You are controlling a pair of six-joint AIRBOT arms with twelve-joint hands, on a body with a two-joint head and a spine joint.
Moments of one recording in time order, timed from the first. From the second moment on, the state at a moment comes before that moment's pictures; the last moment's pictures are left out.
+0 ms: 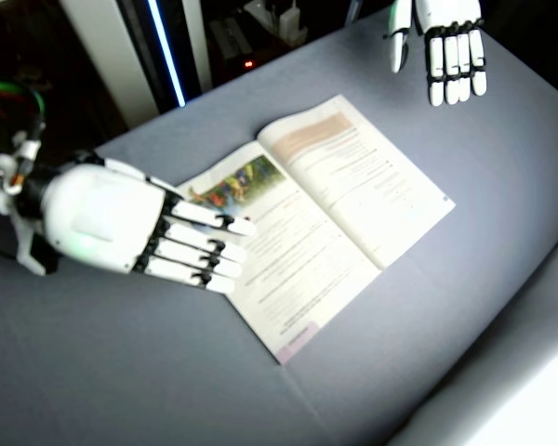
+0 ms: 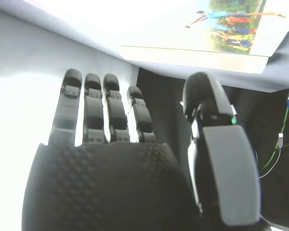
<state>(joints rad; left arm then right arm) 1.03 -0.79 0.96 -0.25 -0.96 1.04 -0.91 -0.85 1.20 -0.23 0.77 -0.54</state>
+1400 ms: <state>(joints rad) 1.02 -0.80 0.97 -0.23 -0.95 1.03 -0.76 -1.01 1.27 -0.57 0.52 -0.43</state>
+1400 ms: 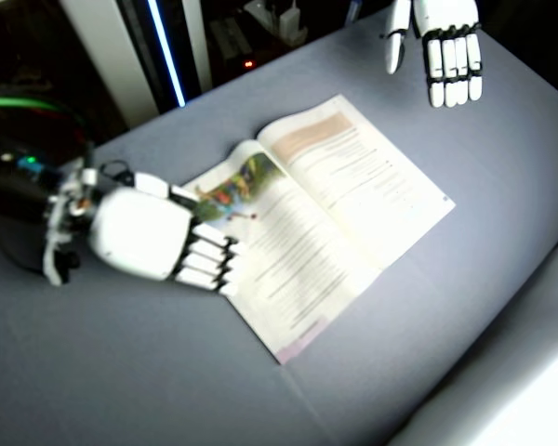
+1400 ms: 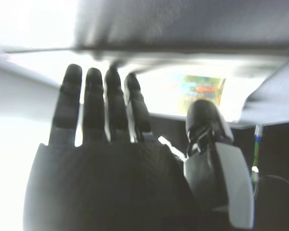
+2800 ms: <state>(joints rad) 1.01 -0.76 1.00 -0.25 -1.09 0.97 -0.56 -1.45 1.39 -0.89 0.65 -0.23</state>
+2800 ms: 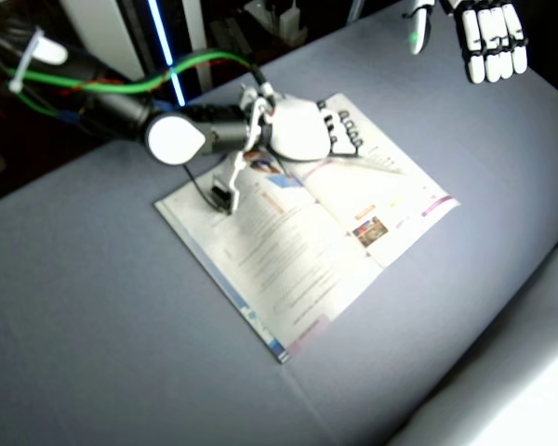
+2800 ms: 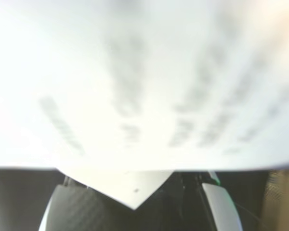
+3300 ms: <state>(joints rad) 1.01 -0.76 1.00 -0.25 -1.06 0.97 -0.47 -1.36 1.26 -1.04 0.77 -0.12</state>
